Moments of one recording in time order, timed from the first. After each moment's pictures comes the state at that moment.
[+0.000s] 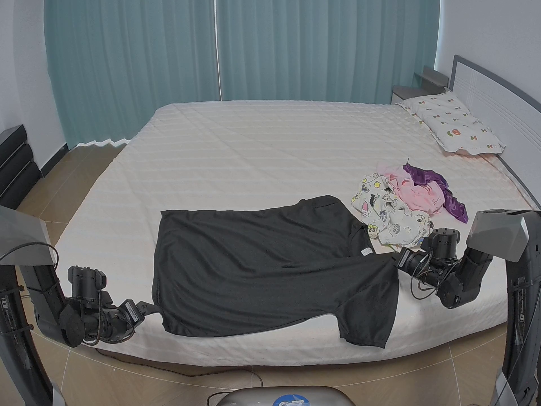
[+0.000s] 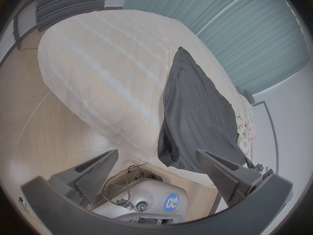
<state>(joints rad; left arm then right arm) 0.04 2.15 -0.31 -0.98 -0.24 -0.68 0.06 2.48 -0.86 -1.20 0.11 0.52</state>
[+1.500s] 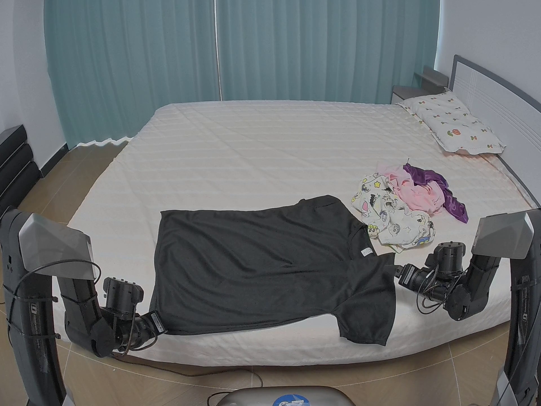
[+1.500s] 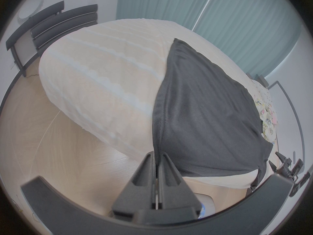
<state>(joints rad) -0.12 2.32 -0.35 -1.06 0.05 -0.63 0.07 2.44 -0.66 -1.24 0.17 0.56</state>
